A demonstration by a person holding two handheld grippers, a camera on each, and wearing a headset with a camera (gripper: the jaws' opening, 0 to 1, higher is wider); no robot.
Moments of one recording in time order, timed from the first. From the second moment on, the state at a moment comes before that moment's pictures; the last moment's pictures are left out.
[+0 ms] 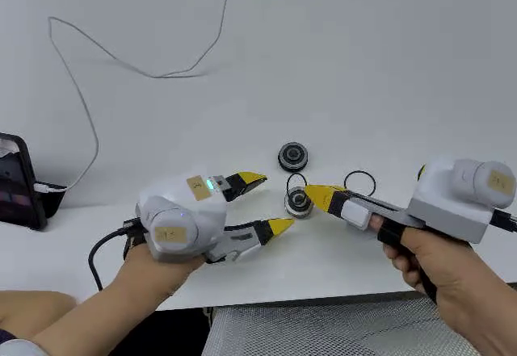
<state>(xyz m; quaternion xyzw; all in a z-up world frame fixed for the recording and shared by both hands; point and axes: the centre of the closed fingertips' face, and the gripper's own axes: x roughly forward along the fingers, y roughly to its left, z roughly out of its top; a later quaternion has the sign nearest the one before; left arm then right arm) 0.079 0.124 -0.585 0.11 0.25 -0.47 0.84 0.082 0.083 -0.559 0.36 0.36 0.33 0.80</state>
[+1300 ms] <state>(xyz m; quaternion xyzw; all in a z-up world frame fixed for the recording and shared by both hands) 0.079 0.134 -0.580 0.09 0.25 -0.45 0.85 0.099 -0.002 -0.595 0.31 0.36 0.23 0.85</state>
